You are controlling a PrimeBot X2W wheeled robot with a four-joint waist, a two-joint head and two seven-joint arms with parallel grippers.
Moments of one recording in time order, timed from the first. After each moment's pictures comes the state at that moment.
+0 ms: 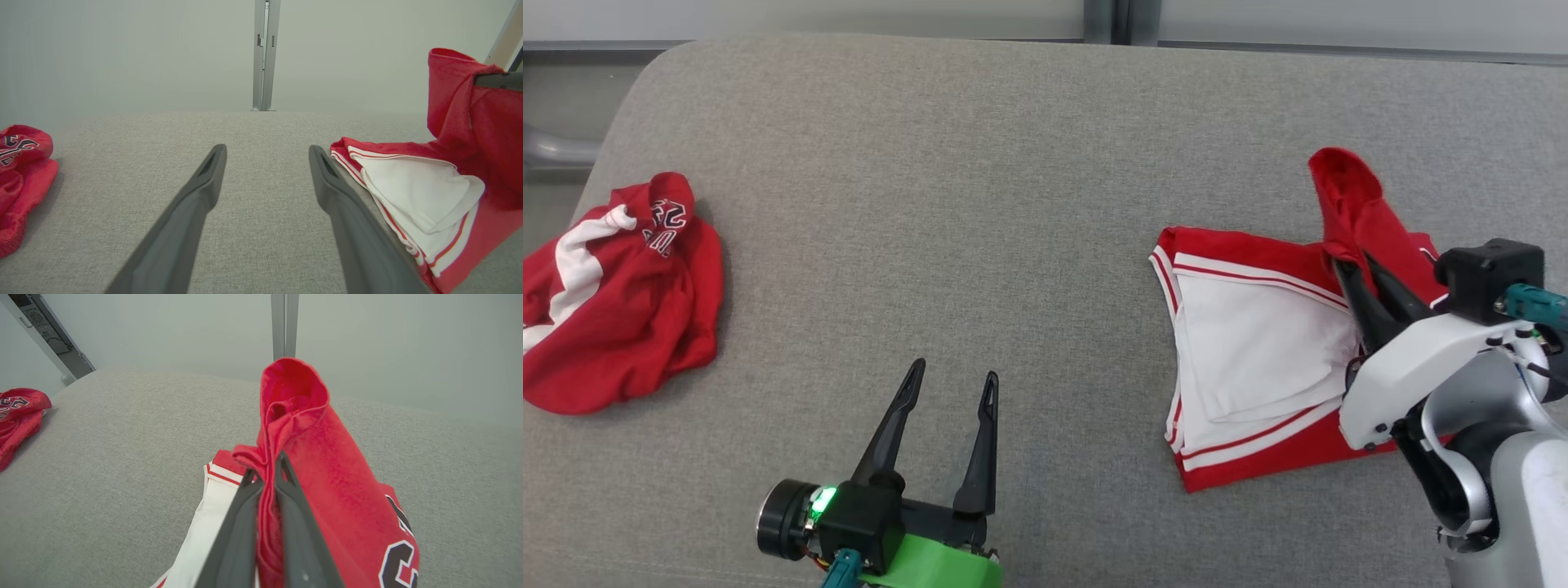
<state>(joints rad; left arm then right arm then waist) 0.00 0.05 -0.39 -0.02 -0.16 0.04 -0.26 -0.17 -0.16 0.02 -0.28 0.20 0.13 0.49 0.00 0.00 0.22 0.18</state>
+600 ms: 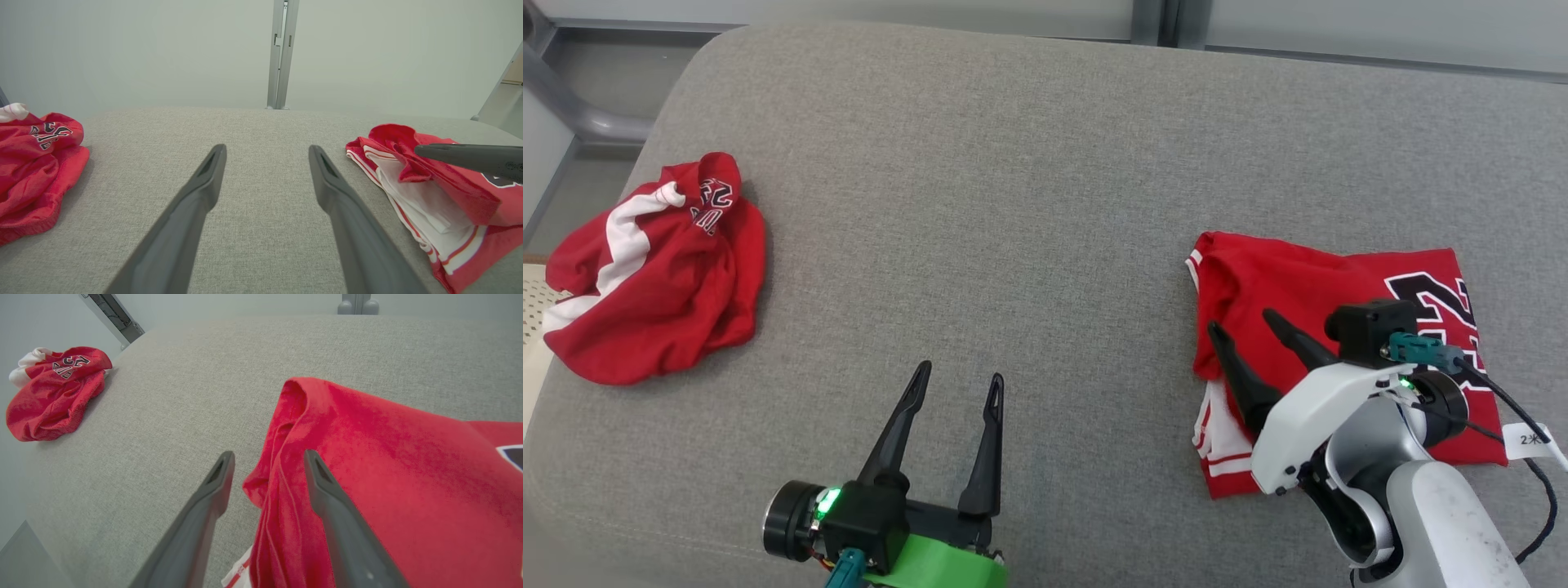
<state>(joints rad) 0.00 0.05 -0.40 -0.01 -0.18 0.05 -0.26 -0.15 -0.06 0.14 -0.06 0.26 0.13 0.39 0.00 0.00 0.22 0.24</state>
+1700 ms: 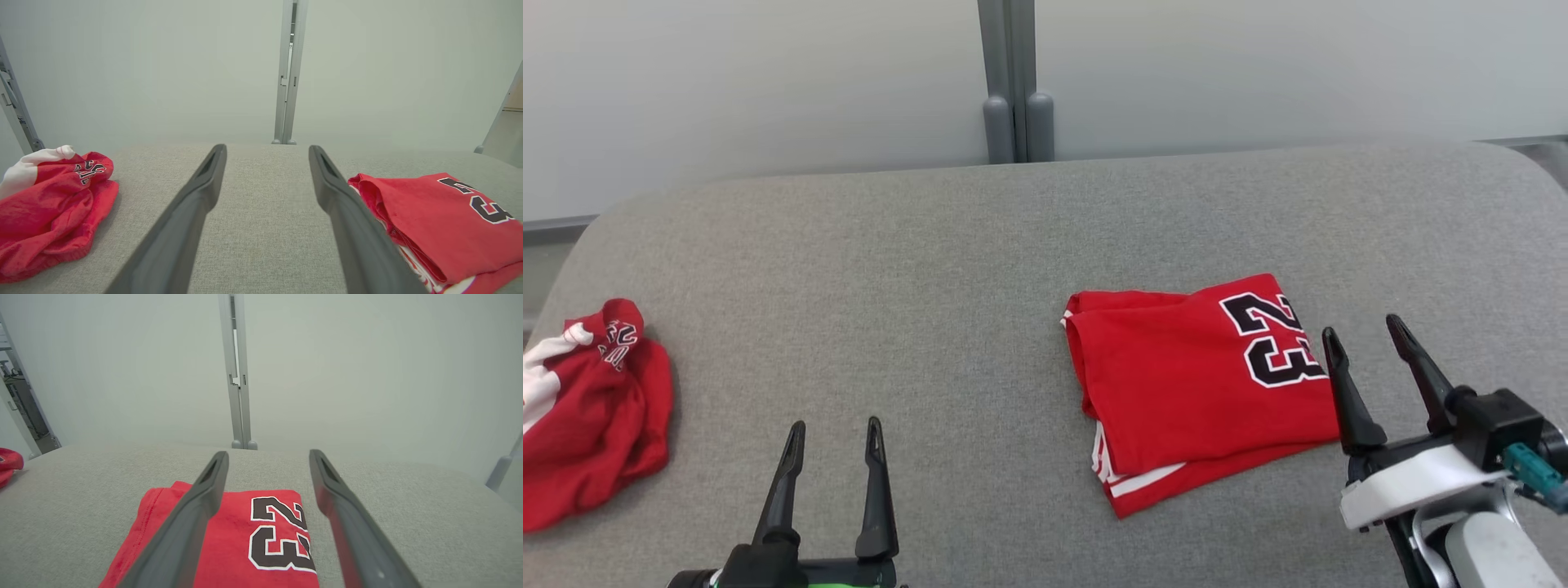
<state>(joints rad) 0.17 0.05 -0.20 -0.08 -0.16 0.11 -0.26 -0.08 -0.25 0.12 0.13 0.27 0.13 -0.26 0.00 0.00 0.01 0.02</state>
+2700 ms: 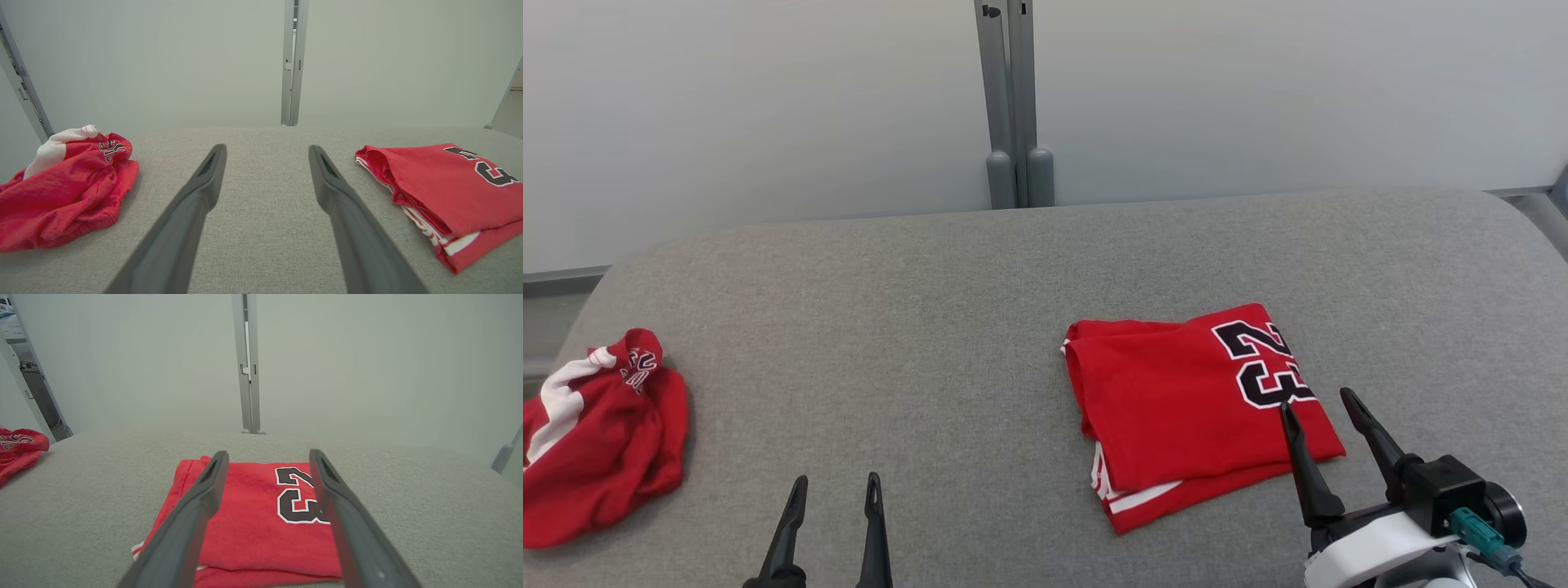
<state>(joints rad) 0.23 0.05 -0.16 0.01 -0.12 0.07 -0.26 0.05 -0.15 0.13 0.13 0.17 0.13 -0.26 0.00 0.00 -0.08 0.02</state>
